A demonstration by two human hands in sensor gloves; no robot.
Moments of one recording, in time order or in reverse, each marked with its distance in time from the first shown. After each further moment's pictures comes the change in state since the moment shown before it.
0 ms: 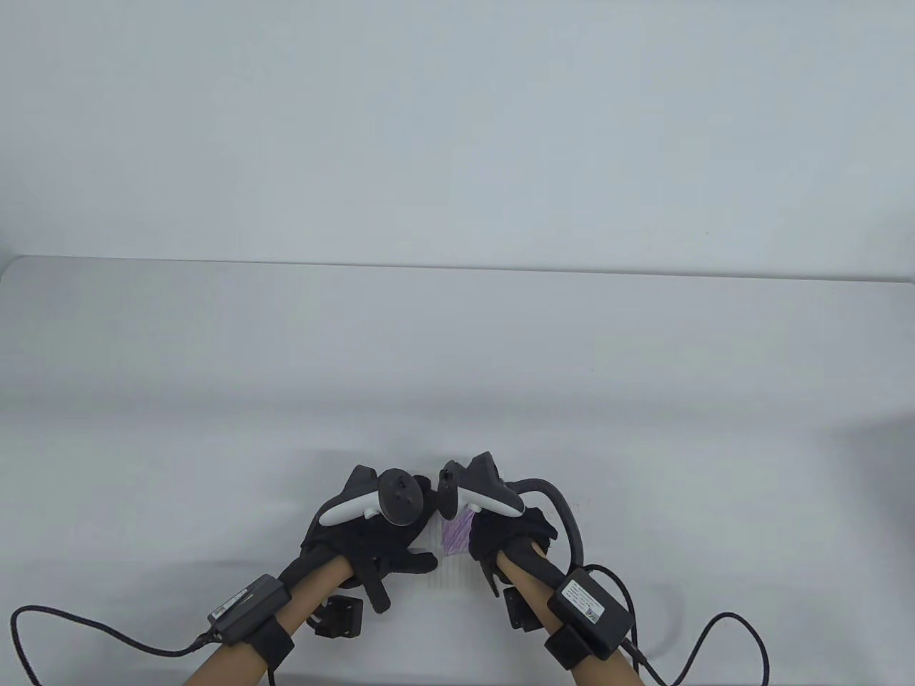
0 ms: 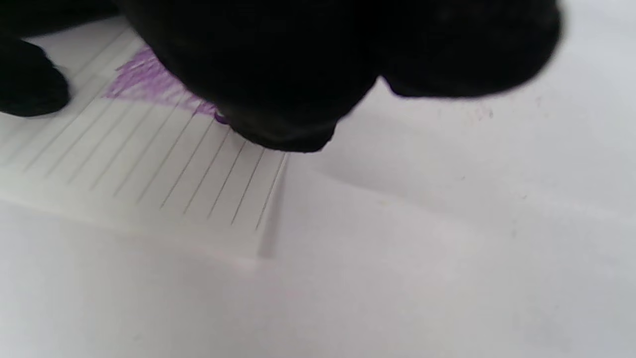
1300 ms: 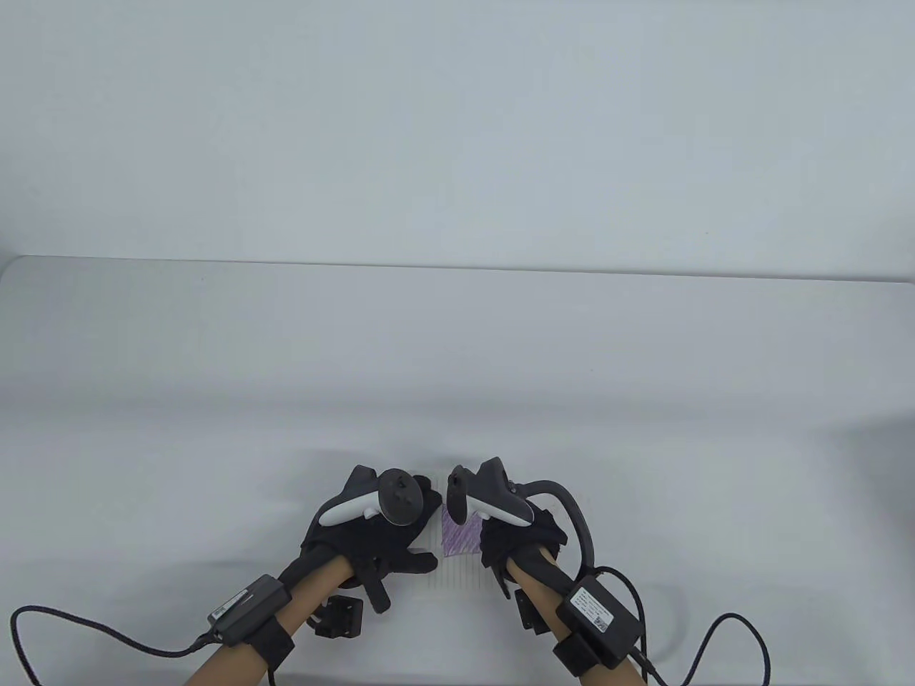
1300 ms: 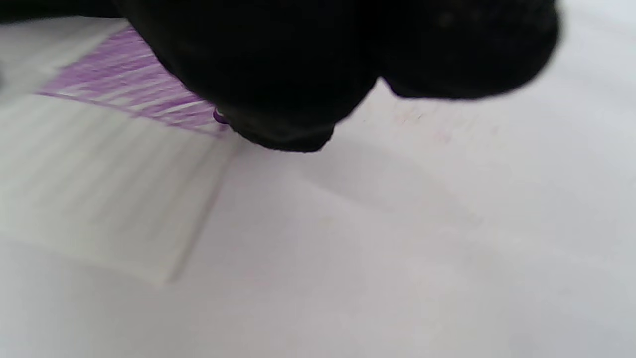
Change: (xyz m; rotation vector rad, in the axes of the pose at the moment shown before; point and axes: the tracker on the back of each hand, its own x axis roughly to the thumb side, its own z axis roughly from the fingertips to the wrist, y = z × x) left_hand 0.000 0.000 0.000 0.002 -0.001 0.002; right_hand -0.007 0.007 -0.003 -0.134 0.055 0.100
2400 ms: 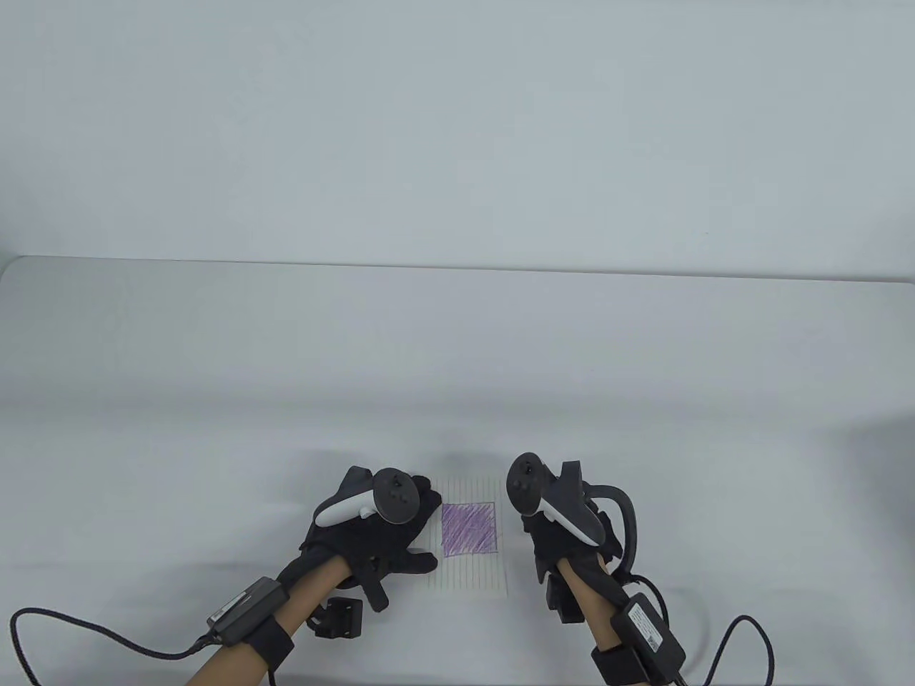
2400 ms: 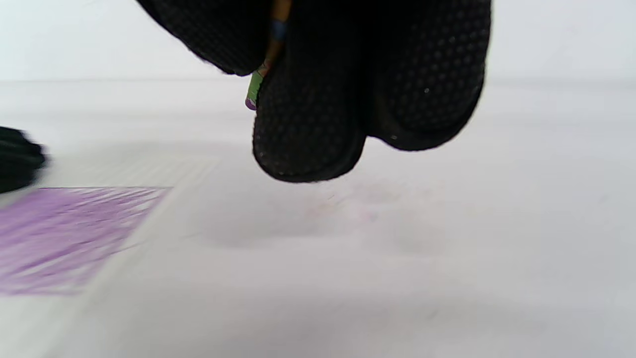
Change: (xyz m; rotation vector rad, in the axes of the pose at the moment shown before) left_hand -0.004 -0.002 -0.001 -0.016 -0.020 0.058; right_hand -0.069 0.007 0.012 -0.380 0.141 -0.300
